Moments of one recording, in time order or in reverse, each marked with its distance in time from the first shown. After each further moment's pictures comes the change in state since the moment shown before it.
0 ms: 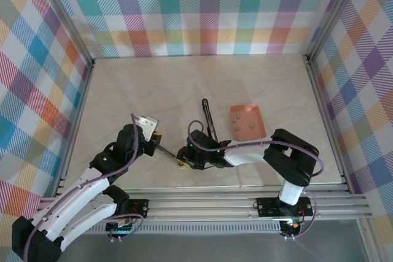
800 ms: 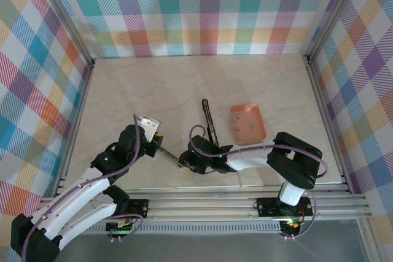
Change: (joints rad) left arm -0.037 0.007 0.000 0.001 0.003 -0.004; right arm 0.040 -0.037 -0.064 0.040 0.045 0.044
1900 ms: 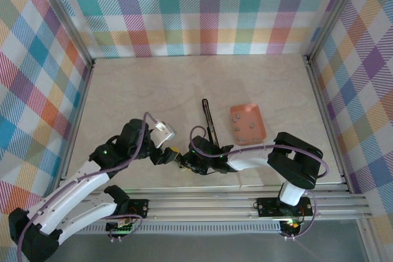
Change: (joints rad) left arm -0.043 0.111 0.209 -0.245 0.421 0.287; right arm -0.016 -0.005 0.000 -0.042 -0.009 -0.043
